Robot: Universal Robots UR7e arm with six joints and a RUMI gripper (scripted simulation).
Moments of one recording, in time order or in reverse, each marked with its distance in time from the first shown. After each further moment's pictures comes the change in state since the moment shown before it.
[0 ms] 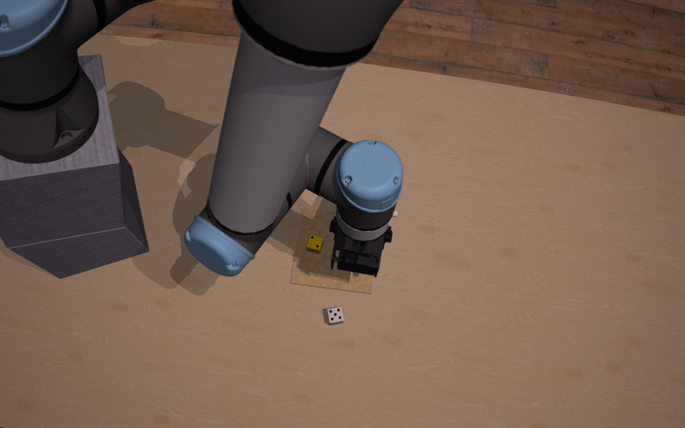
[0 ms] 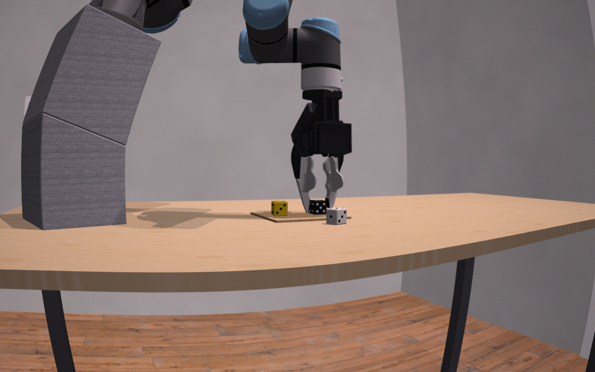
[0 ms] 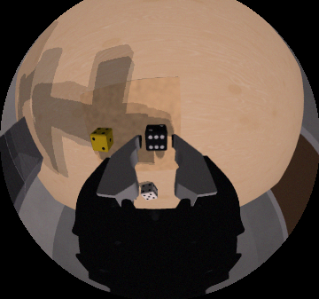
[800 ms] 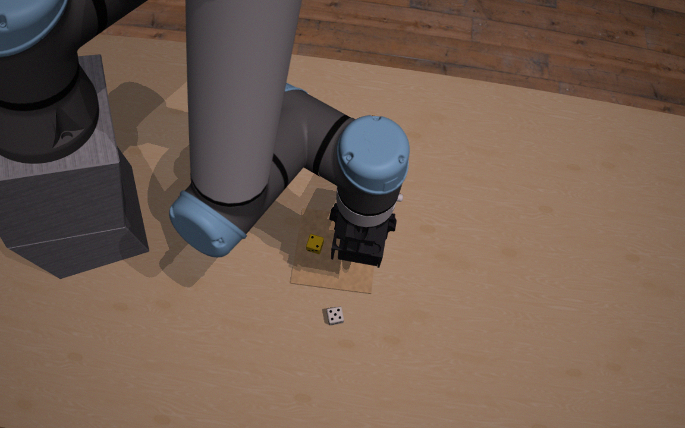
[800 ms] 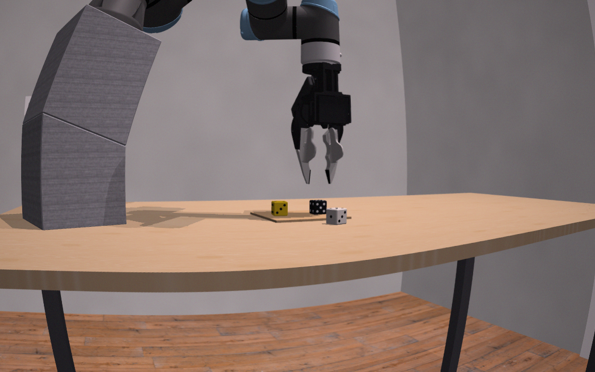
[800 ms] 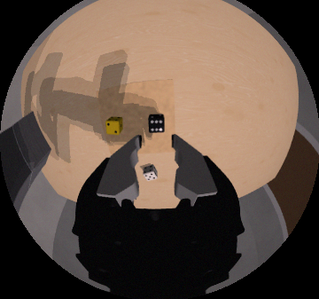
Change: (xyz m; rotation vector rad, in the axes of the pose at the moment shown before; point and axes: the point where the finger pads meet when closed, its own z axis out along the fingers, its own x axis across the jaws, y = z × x) arm 0.000 0.000 -0.053 0.000 0.001 0.000
